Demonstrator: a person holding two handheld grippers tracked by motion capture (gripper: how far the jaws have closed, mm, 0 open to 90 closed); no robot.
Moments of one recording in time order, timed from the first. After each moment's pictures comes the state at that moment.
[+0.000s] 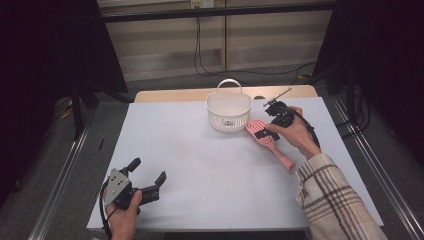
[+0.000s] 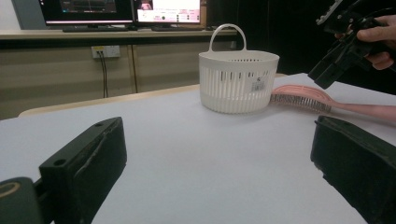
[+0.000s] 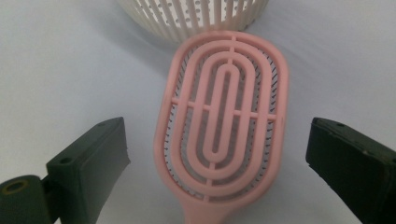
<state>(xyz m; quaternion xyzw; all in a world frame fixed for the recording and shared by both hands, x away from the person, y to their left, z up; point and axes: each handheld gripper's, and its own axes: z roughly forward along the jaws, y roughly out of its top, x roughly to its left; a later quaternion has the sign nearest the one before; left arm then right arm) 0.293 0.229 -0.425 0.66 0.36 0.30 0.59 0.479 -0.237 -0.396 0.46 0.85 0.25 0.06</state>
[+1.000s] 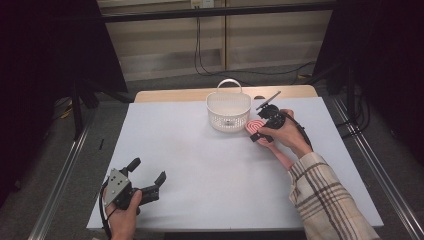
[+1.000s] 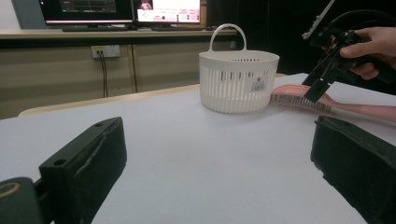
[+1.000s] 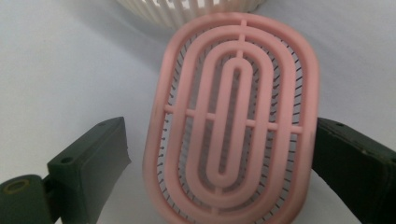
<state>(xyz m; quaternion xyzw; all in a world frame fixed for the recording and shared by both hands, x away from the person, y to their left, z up) 0.293 0.229 -0.425 0.66 0.36 0.30 0.59 0.492 -0.221 -0.416 0.47 0.85 0.21 0.05</state>
